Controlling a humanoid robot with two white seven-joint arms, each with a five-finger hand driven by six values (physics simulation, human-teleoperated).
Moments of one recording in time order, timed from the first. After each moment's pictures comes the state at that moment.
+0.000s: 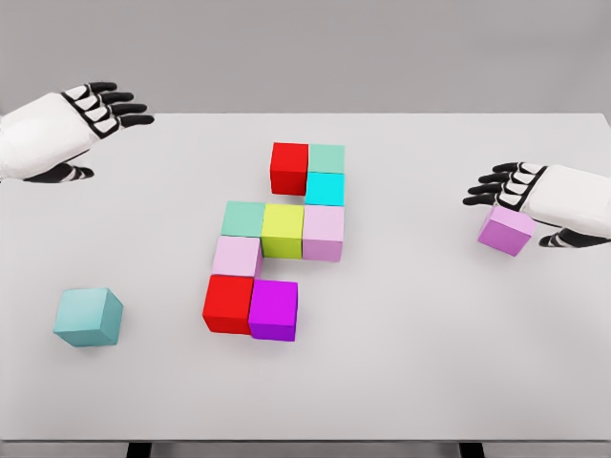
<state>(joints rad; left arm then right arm) -0.52 1.01 -0.50 -1.54 -0.60 -0.61 0.02 -0.50 -1.25 0.70 -1.67 0.33 -0.61 0.13</state>
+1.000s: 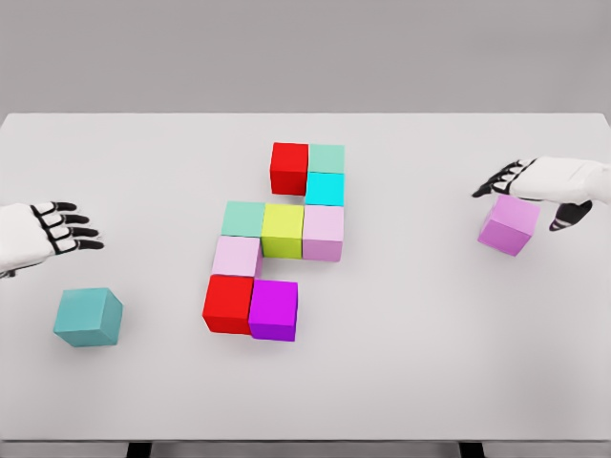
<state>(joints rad) -0.25 1.34 -0.51 -1.69 -0.69 -0.61 -0.10 -0.76 -0.94 0.76 -1.26 0.45 -0.61 0.57</state>
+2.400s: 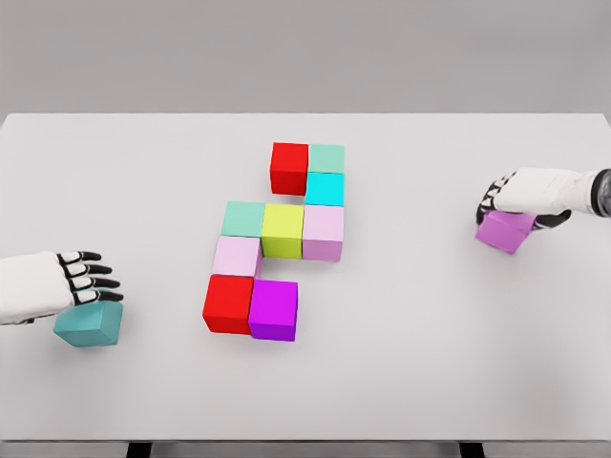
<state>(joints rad) -0.13 1.37 -0.51 -1.80 -0.68 -0.61 -0.10 -0.76 -0.89 0.78 -1.28 0.61 -0.61 0.58</state>
